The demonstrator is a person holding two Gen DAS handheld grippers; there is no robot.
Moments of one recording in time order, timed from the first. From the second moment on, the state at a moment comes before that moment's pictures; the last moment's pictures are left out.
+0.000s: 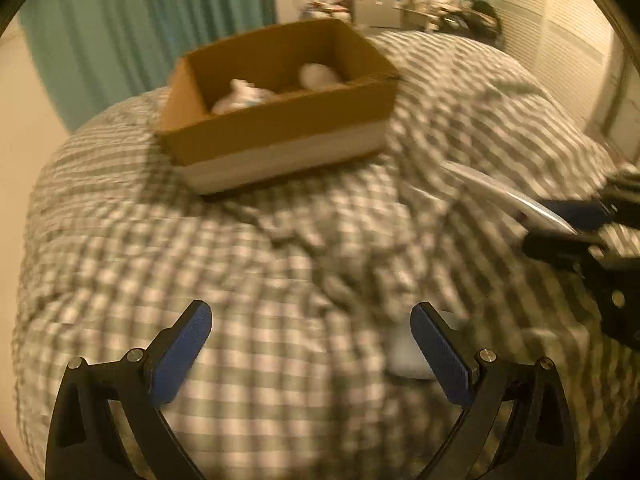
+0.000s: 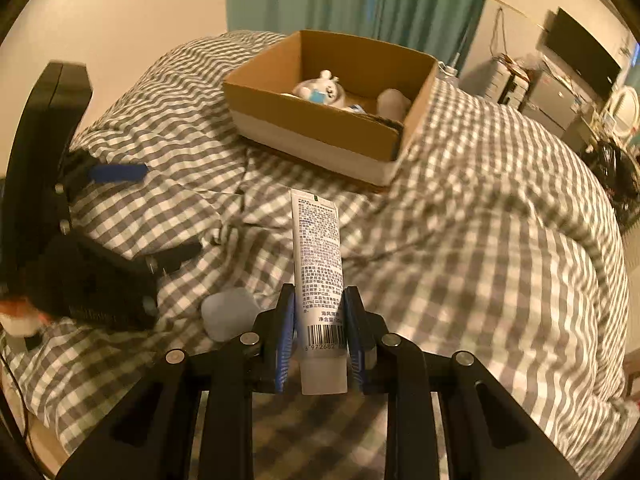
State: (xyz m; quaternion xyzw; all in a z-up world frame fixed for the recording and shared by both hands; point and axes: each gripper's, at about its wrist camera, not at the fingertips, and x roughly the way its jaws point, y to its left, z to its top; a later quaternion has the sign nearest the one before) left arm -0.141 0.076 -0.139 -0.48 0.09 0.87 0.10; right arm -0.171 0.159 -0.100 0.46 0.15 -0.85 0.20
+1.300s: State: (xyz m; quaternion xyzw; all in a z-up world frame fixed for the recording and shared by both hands) left arm -0.119 0.073 -0.151 -0.52 0.01 0.83 0.21; right arm -0.188 0.129 -0.144 0.51 0.21 -0.81 0.20
